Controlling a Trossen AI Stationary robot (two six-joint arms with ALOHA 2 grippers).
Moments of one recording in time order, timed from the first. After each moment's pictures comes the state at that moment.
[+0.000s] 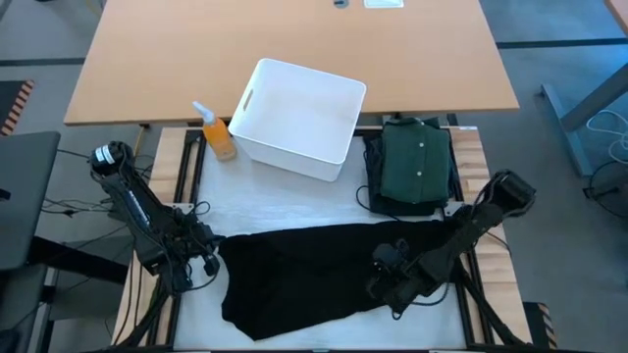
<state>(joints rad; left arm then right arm) -1.09 1.14 0.51 -1.03 -0.83 -1.72 0.71 1.63 0.87 -0.49 0.74 1.33</state>
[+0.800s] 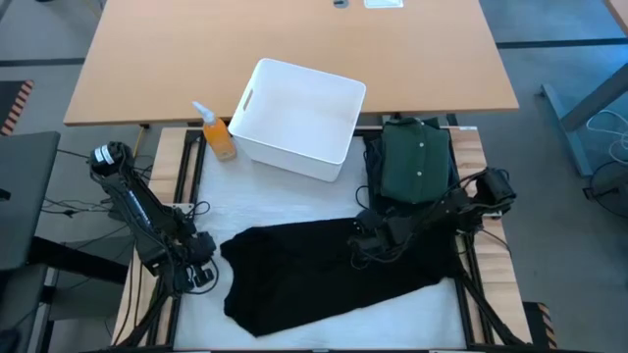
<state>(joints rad) -1.07 1.14 0.51 -0.94 -0.40 -1.58 0.29 1.76 0.83 -0.51 0.58 1.16</state>
